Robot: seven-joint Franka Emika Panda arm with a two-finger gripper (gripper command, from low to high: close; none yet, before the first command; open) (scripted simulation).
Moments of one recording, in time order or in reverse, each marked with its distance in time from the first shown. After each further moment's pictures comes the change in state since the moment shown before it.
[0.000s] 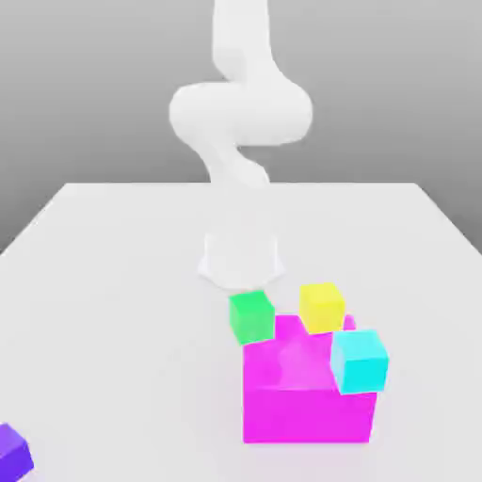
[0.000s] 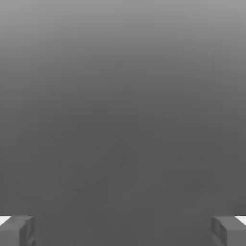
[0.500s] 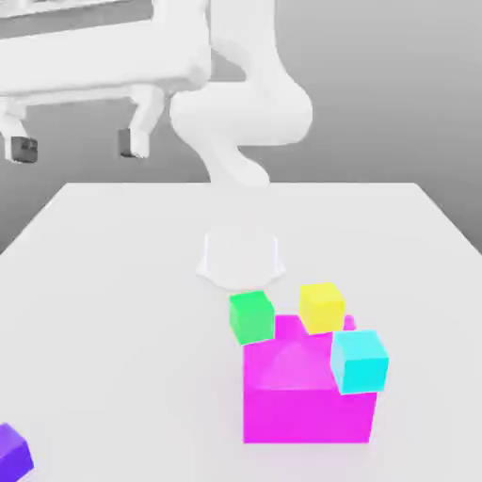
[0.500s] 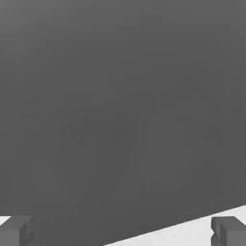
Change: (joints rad) arm -0.070 0.549 -0.172 0.055 0.105 0.127 -0.034
